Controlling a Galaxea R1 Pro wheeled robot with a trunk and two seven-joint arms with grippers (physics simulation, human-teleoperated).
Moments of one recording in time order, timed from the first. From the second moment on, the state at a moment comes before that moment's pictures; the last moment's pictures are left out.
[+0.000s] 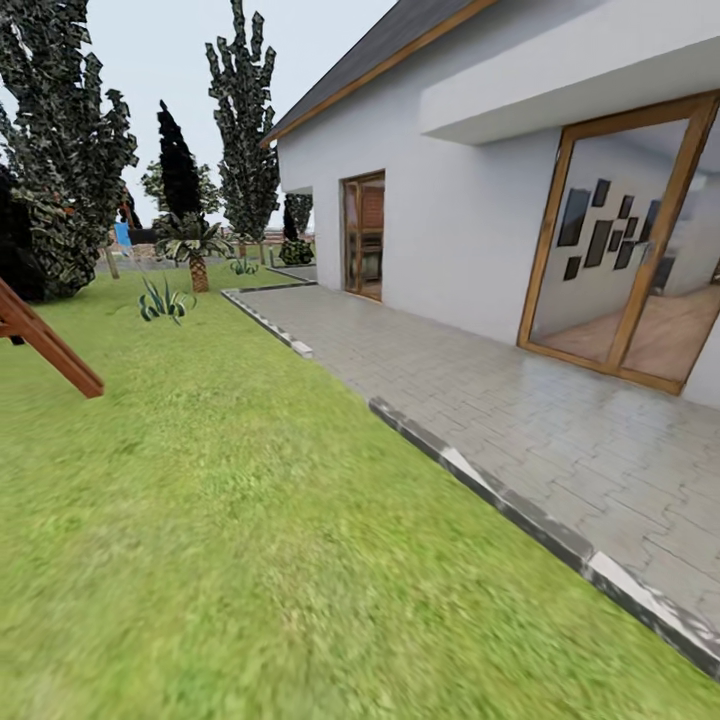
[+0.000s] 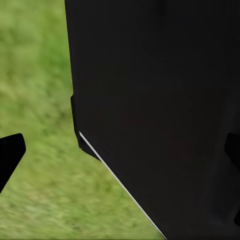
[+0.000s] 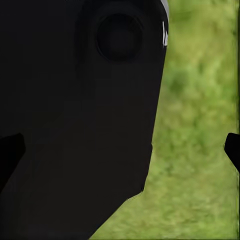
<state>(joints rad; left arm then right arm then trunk) 0.07 0.04 0.01 0.00 0.00 0.01 -0.07 -0.07 -0.02 0.01 0.08 0.08 0.01 0.02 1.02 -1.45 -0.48</state>
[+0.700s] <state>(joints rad) 0.07 0.04 0.01 0.00 0.00 0.01 -0.07 -0.07 -0.02 0.01 0.08 0.08 0.01 0.02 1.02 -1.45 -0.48</state>
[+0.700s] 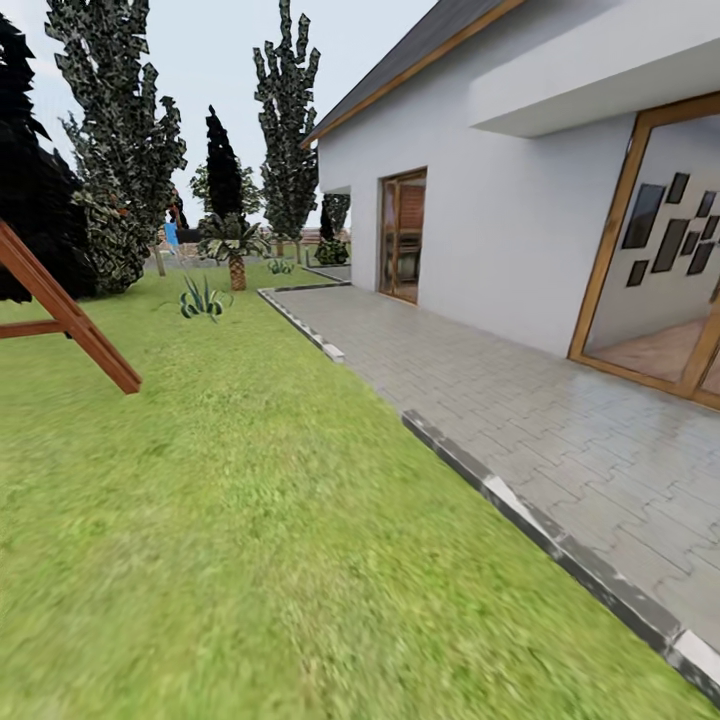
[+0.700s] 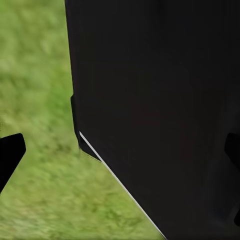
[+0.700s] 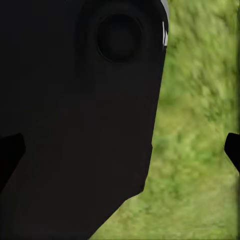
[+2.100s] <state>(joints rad) 0.07 0.04 0.01 0.00 0.00 0.01 -0.07 -0.07 -0.02 0.01 0.08 0.08 0.00 0.02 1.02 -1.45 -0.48</state>
